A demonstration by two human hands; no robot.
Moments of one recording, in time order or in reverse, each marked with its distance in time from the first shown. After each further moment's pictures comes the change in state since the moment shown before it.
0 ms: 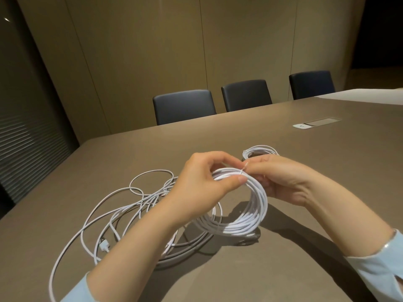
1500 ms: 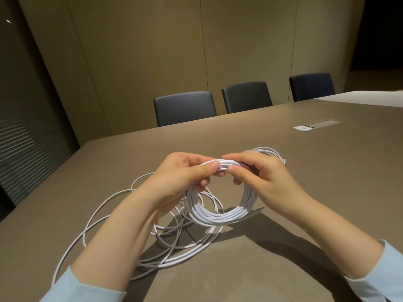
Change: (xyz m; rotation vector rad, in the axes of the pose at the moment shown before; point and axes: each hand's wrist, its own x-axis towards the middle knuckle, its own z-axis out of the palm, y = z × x) left_hand 0.007 -0.016 -0.035 -0.374 -0.049 -0.267; right_hand 0.013 0.027 0.018 -0.468 0.257 -0.794
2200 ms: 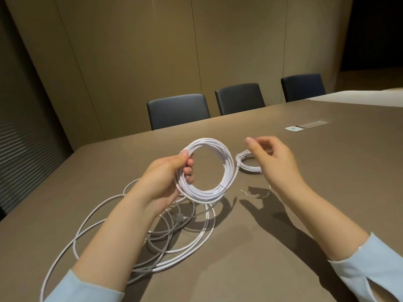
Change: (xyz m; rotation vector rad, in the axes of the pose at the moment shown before) left_hand 0.022 -0.006 0.002 -0.498 0.182 -0.125; right_hand 0.014 0.021 -0.027 -0.005 0.392 0.476
